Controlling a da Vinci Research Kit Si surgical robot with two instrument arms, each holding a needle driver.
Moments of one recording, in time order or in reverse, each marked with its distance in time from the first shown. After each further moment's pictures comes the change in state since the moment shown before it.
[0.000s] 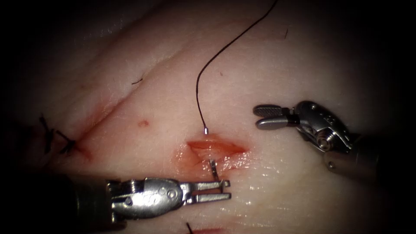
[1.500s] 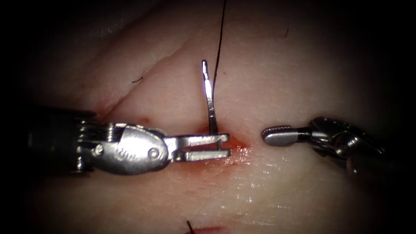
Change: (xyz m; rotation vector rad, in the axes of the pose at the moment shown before) right arm 0.004 -0.006 0.000 -0.070 0.018 0.549; left arm 0.007 -0.003 -0.003 0.169 -0.159 0.498
